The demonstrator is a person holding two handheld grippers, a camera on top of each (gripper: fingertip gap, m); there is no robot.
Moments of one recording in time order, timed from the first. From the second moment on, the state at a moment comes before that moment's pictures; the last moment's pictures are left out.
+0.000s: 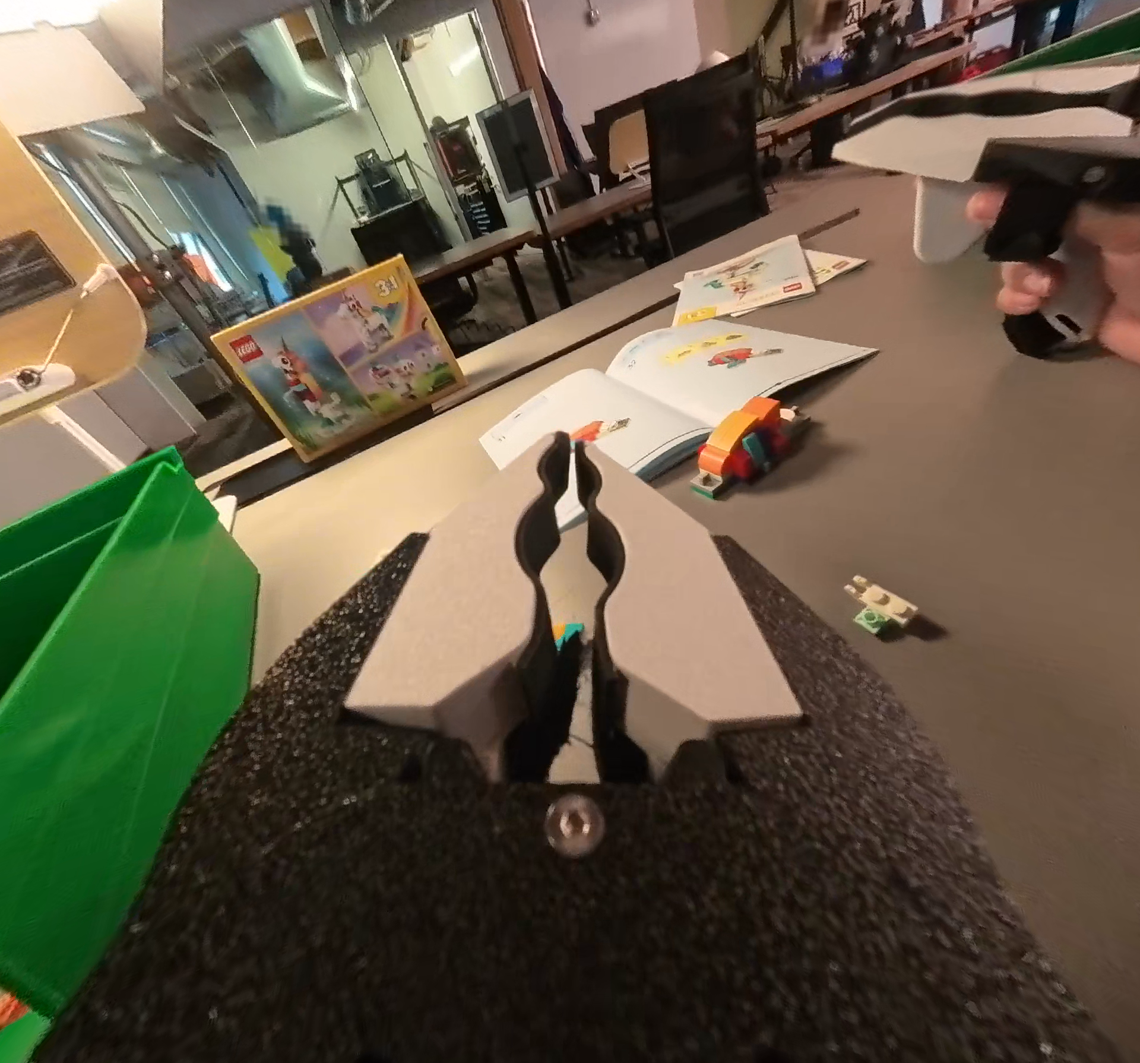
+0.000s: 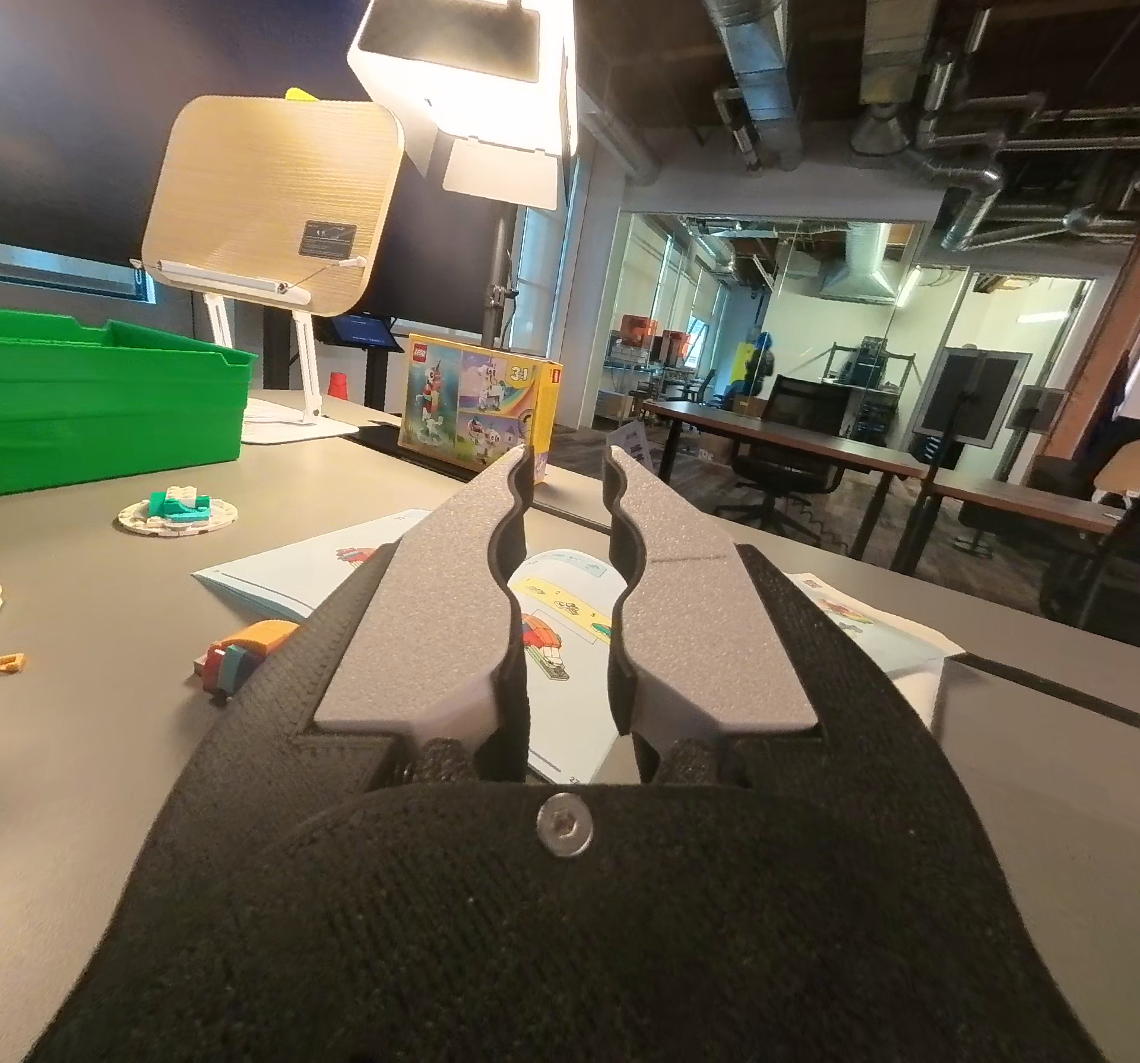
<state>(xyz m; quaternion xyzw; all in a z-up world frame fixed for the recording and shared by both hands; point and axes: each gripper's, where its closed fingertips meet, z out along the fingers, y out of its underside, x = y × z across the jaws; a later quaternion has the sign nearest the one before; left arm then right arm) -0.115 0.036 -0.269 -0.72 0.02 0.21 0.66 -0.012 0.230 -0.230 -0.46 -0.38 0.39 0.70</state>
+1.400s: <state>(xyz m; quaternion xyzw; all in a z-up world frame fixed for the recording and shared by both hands) -0.105 0.041 -0.277 -0.72 0.07 0.22 0.66 -0.012 0.229 -0.230 -0.46 -0.38 0.39 0.70</state>
